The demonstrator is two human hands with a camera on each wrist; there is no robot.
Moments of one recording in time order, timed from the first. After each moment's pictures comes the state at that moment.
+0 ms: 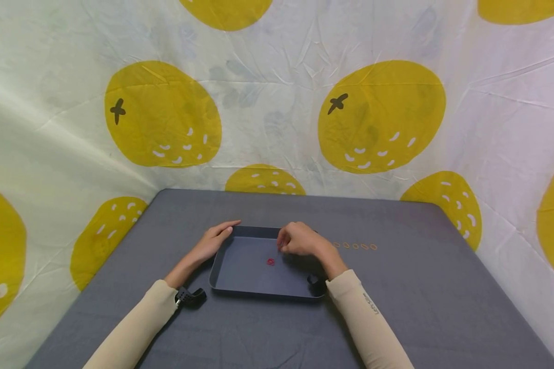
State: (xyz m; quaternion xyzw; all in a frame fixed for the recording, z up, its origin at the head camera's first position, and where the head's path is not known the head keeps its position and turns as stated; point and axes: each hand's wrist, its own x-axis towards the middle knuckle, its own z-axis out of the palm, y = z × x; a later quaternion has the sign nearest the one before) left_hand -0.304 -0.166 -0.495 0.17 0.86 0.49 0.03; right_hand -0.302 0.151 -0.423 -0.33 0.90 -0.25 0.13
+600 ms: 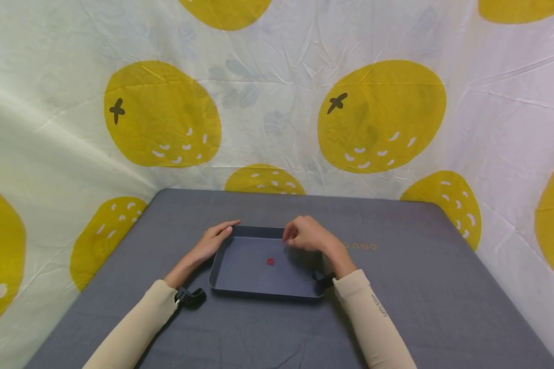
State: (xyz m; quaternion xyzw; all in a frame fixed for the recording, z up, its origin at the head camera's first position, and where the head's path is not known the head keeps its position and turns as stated) left_hand -0.304 -0.166 -0.496 0.16 0.85 0.49 0.03; right_hand -0.300 0.167 -0.406 -0.32 0.91 -0.26 0.08
